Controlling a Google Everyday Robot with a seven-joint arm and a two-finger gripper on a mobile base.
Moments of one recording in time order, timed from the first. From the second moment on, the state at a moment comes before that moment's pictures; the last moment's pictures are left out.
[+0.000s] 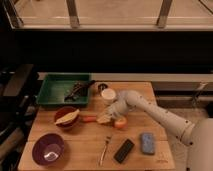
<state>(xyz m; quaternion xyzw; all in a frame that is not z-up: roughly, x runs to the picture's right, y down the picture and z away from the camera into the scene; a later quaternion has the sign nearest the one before) -0.014 0.181 0.877 -0.42 -0.30 0.33 0.79</state>
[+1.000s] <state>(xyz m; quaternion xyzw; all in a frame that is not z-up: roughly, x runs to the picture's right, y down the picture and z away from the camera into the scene) -0.017 0.183 0.876 -0.42 -0.30 0.33 0.79</state>
